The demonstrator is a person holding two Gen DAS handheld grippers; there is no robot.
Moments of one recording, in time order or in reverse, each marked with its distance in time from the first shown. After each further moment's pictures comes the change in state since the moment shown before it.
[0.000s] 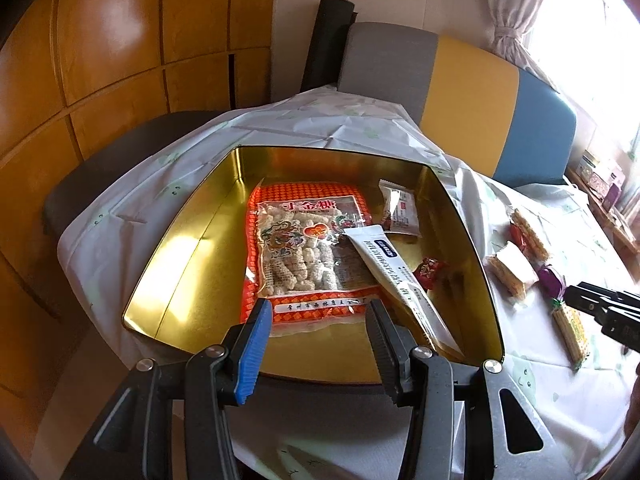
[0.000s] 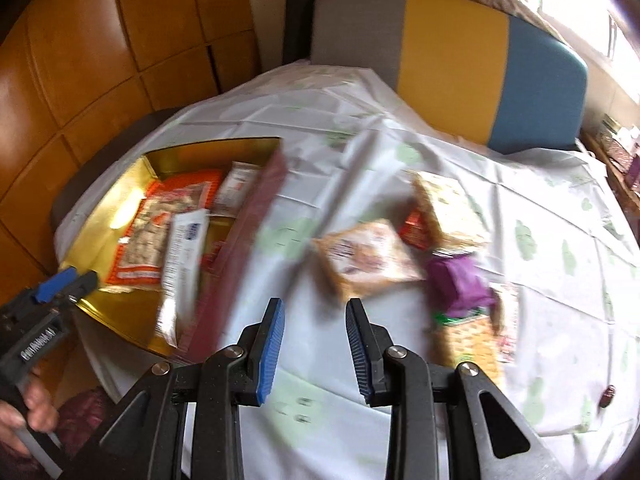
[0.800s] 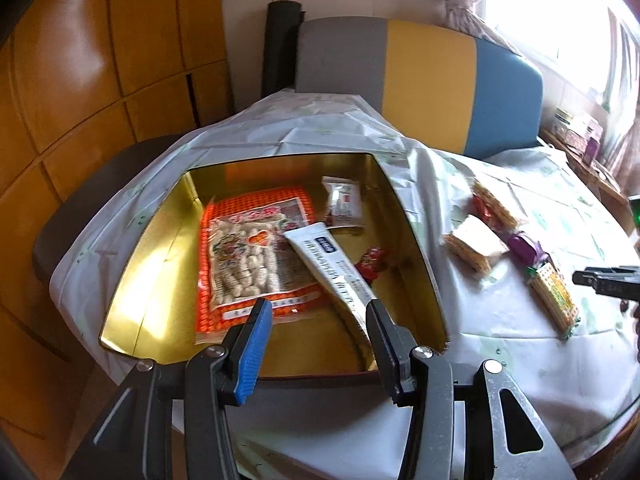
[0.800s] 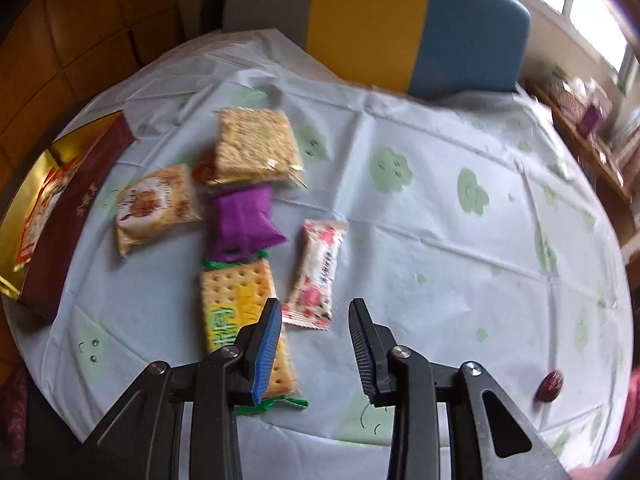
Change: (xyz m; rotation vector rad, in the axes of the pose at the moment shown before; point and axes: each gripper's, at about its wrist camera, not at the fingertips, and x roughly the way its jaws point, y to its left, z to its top) left arm -0.011 -0.056 0.000 0.165 0.004 -0.031; right arm 0.015 -0.157 -0.035 0.109 0.144 -0.156
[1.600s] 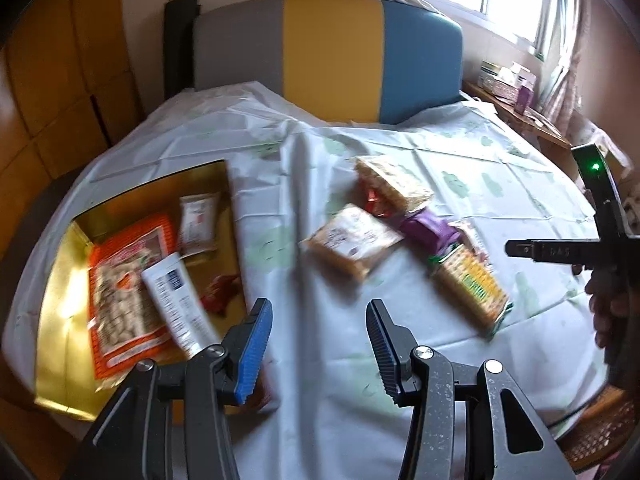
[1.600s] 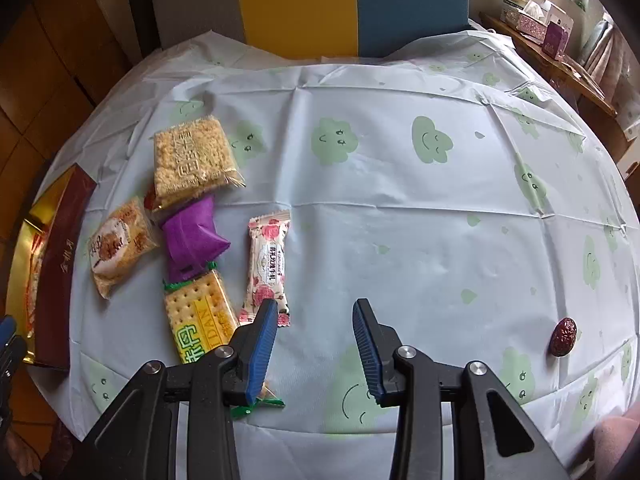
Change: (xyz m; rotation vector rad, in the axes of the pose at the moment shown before) left arm 0.021 -0.111 0.037 0.187 0.099 -0.221; right arm 0.001 -0.033 0.001 0.234 0.051 0.020
